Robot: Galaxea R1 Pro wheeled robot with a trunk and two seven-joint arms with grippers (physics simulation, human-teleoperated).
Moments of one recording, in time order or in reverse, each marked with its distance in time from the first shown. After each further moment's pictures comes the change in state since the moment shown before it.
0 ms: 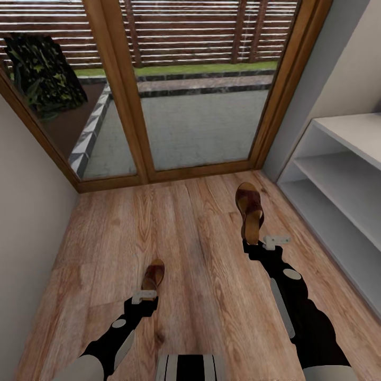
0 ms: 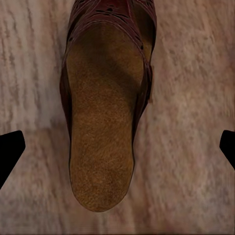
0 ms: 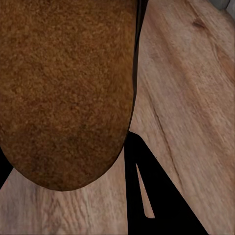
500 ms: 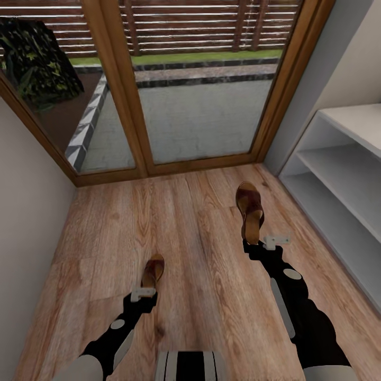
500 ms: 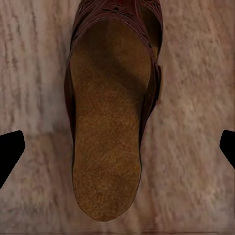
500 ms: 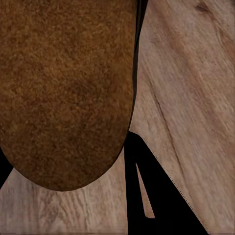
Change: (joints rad) left arm 0.000 0.005 0.001 -0.001 -0.001 -0.084 0.001; right arm 0.000 -0.001 -0.001 -0.001 0.000 0.000 0.000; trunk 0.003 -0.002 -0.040
